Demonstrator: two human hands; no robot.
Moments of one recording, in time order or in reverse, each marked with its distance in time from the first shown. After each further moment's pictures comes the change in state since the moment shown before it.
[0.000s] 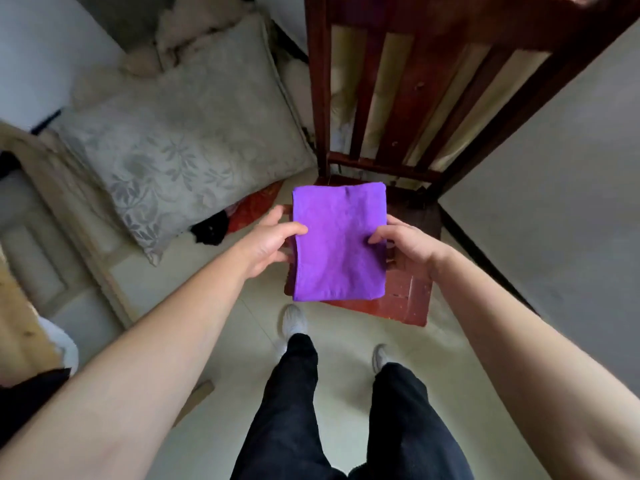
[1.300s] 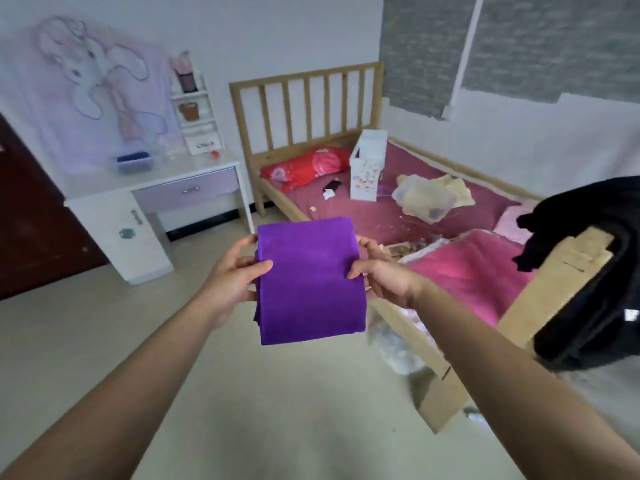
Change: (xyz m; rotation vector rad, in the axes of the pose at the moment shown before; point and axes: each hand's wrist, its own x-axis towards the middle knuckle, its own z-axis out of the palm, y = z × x) left_hand -0.969 -0.620 -0.021 -0.908 1.647 0.545; right_hand -0.567 0.454 0.715 -1.192 -1.395 -0.296
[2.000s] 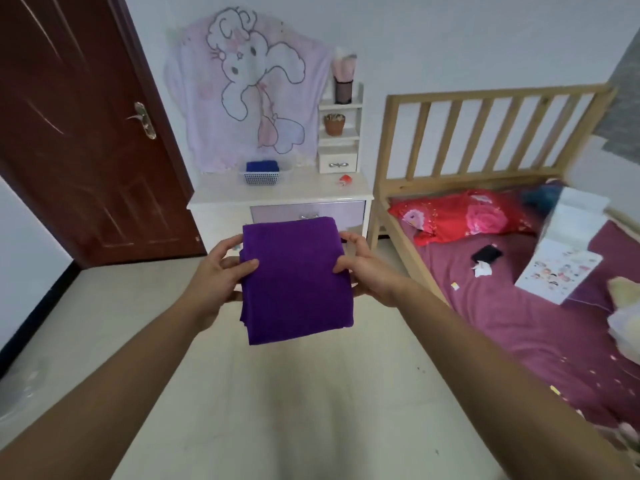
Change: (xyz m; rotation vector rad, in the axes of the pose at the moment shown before) left_hand 0.372 0.057 -0.368 -0.051 0.451 0.022; right_hand 0.568 -0.183 0.228 -0.234 -0.336 -0.023
